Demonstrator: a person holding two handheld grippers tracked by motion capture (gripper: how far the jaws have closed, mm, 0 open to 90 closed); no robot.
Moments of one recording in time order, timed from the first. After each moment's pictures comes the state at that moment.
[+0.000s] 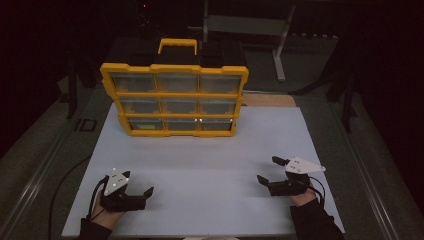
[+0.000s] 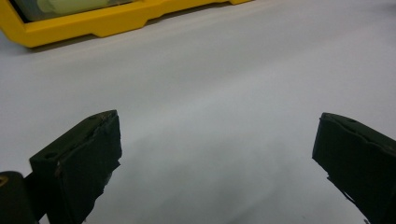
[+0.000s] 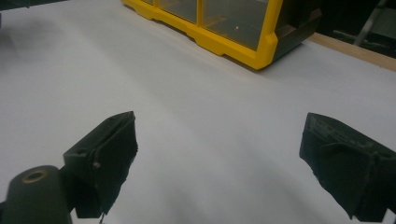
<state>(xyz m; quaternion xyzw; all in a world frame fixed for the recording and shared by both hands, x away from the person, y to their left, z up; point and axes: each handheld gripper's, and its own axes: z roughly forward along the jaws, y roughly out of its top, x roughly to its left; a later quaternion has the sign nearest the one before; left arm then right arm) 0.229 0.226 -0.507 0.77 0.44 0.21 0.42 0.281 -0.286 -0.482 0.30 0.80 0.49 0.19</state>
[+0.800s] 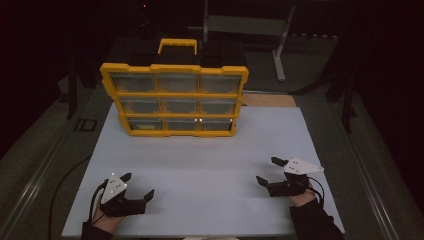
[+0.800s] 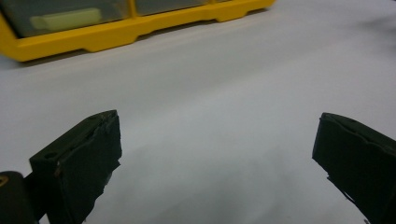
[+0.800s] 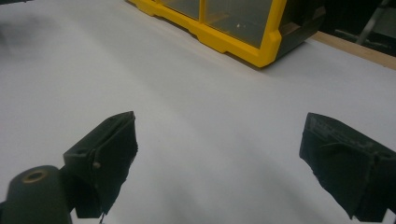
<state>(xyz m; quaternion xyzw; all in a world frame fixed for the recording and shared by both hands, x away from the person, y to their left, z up) 0.222 0.227 -0.515 0.75 0.43 0.23 0.45 0.280 -0.284 -0.484 0.30 0.80 0.48 0.19</state>
